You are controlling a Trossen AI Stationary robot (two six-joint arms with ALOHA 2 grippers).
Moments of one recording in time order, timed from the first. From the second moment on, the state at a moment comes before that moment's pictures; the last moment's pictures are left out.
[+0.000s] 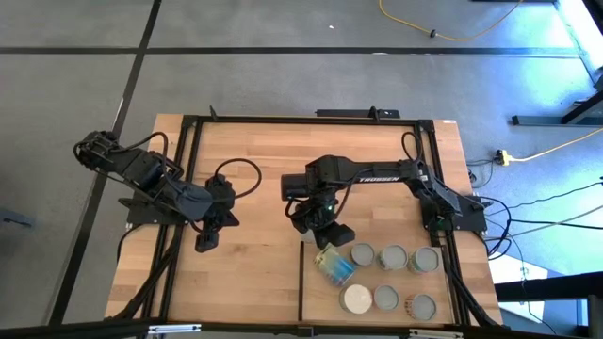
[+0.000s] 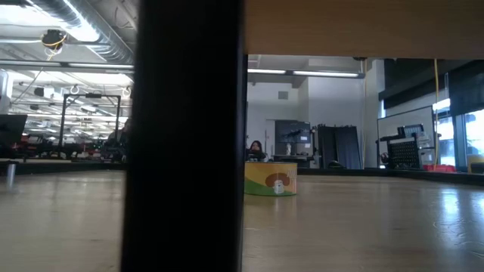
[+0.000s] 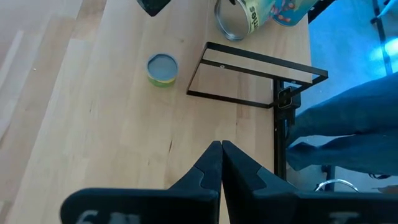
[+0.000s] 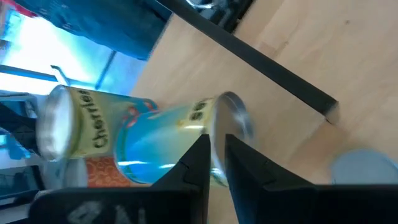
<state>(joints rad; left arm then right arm) -0.48 1.24 1.56 -1.16 -0.17 -0.62 0.10 2.21 2.33 -1.57 -0.77 -0.44</state>
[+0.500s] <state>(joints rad) -0.49 1.24 1.56 -1.16 -0.14 -0.62 0.11 2.22 2.33 -1.57 -0.78 -0.48</state>
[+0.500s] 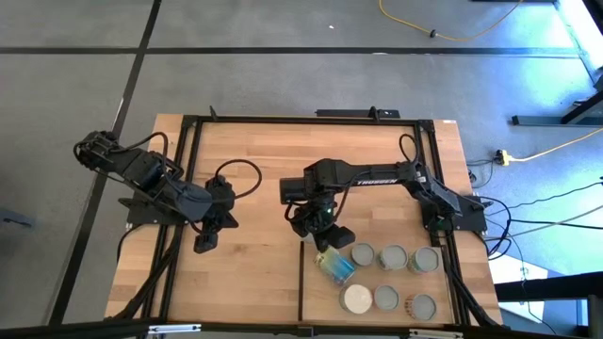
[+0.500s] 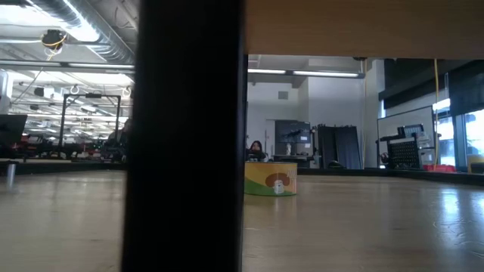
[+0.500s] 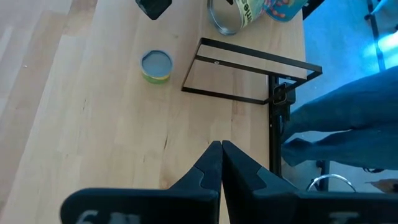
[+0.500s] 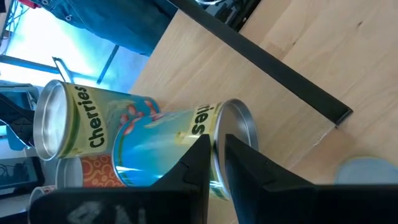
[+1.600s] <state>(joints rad) -0.49 1.24 1.56 -1.16 -0.14 -0.63 0.11 2.23 2.23 -1.57 -0.83 -0.45</state>
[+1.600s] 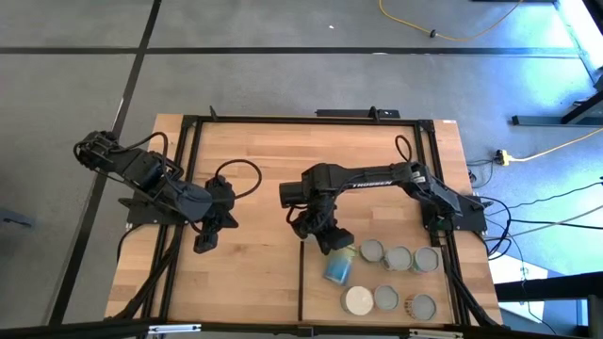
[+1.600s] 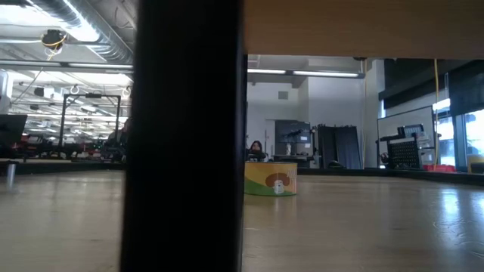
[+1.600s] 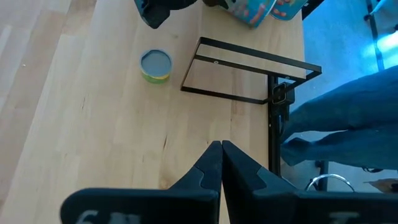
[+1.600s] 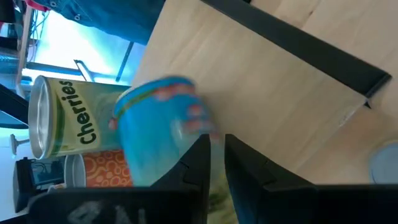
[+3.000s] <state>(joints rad) -0.49 1.25 1.56 -0.98 -0.19 -0.46 0.24 1.94 2.36 -1.57 -0.22 -0.18</state>
